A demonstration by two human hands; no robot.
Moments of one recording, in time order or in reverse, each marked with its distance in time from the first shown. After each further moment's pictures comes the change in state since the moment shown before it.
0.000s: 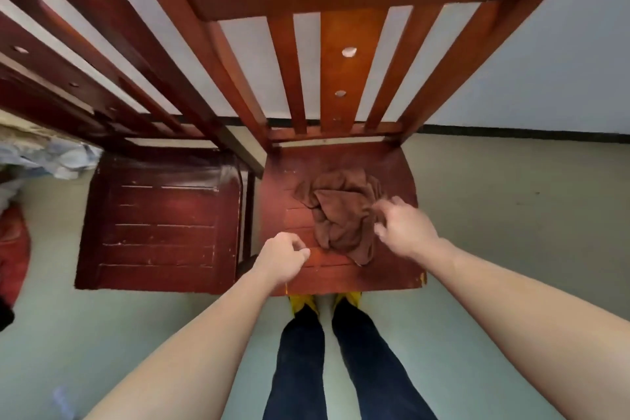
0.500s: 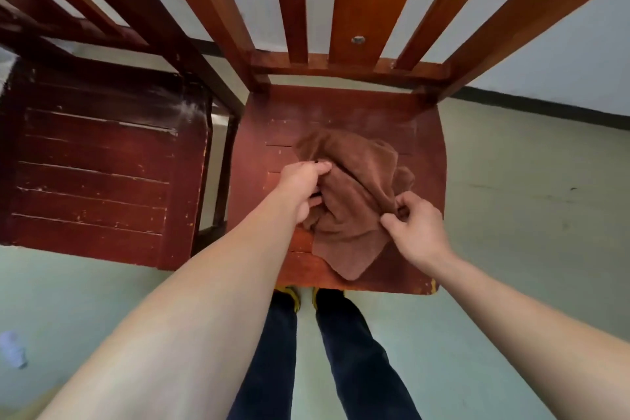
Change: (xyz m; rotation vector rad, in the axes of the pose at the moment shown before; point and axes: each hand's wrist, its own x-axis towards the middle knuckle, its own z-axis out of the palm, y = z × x) left_hand 0.148 0.037 0.059 -1.127 0.002 -0.314; right_hand 0.053 0.054 0.096 0.476 0.112 0.196
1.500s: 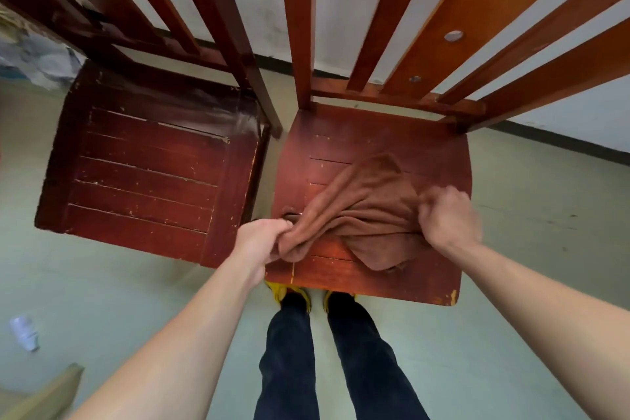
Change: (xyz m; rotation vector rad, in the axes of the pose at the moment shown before) left_hand -0.054 -0.033 -0.146 0.032 0.169 -0.046; right_hand 0.014 -0.062 -0.011 -0.569 0.099 -0.027
